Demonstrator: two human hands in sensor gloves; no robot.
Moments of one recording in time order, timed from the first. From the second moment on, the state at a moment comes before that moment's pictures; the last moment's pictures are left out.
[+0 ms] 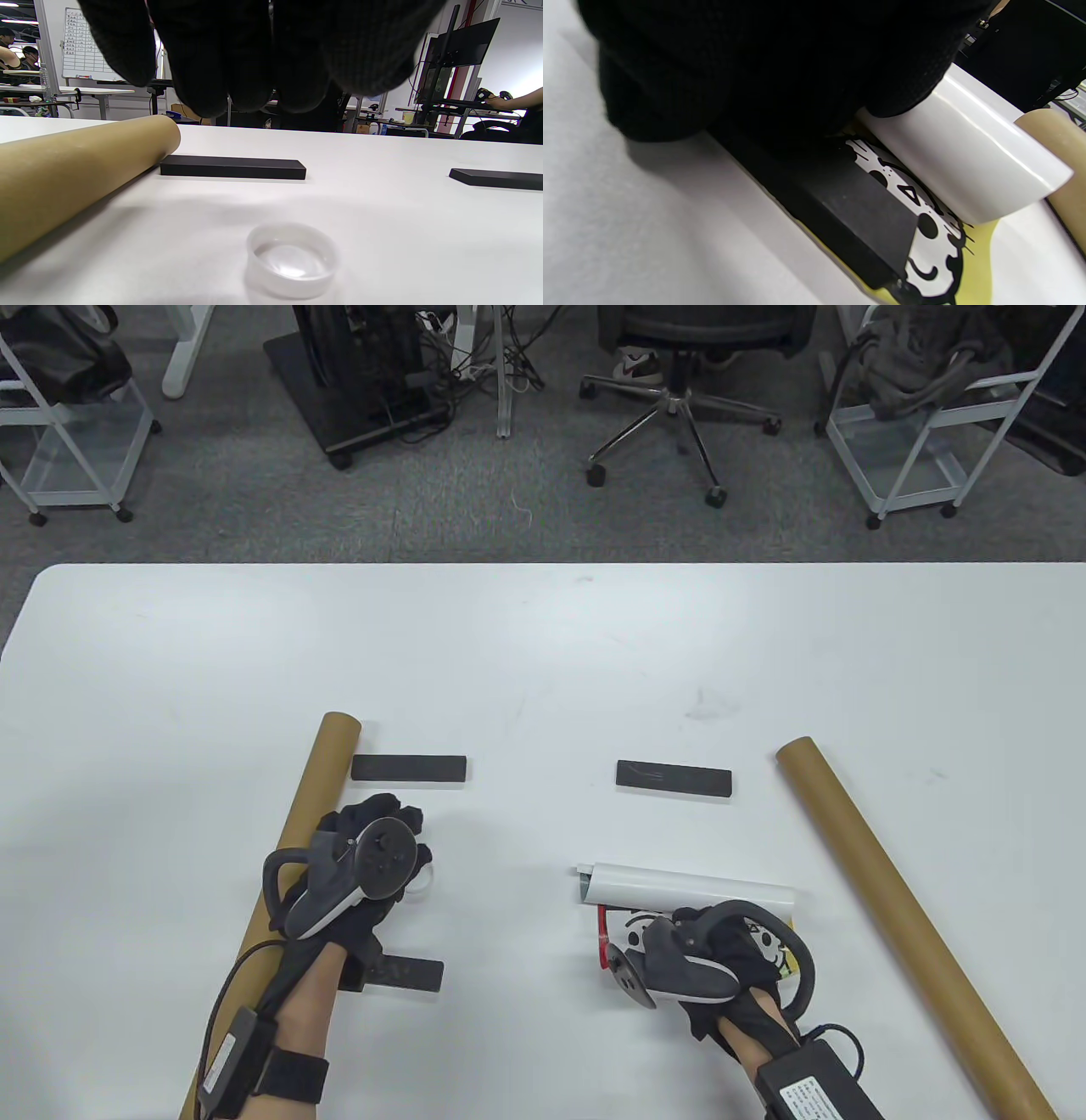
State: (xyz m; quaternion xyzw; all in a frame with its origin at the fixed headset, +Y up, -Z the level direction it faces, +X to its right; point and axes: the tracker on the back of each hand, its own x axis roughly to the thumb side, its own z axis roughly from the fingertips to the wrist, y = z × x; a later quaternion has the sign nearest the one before) left_hand -0.213 -0.692 -0.241 -0.02 -0.06 0.03 1.00; right_hand 0.099 -0.749 -0.173 -0.23 -0.17 -0.93 0.25
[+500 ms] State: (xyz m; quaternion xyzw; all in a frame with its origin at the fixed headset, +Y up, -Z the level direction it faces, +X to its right) left_hand -0.212 -0.690 -0.240 -0.02 -0.06 0.02 1.00; right_hand 0.100 -0.712 -0.181 -0.20 -0.18 -0.94 0.23
